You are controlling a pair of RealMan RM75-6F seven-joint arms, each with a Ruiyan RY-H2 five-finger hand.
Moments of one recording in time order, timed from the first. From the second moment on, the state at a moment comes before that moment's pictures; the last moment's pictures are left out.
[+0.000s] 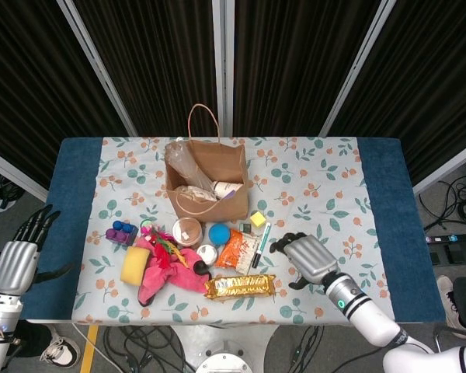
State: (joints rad) left arm -0.15 -1.25 -0.04 -1.42 1.57 1.52 -0.24; right arm 0.74 -1.11 0.07 -2.14 -0.93 0.88 -0.55
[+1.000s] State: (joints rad) left arm -0.14 -1.28 -0.04 -1.31 1.54 1.50 -0.29; right arm 0.79 -1.47 -0.03 -1.91 -1.02 0.93 -0.58
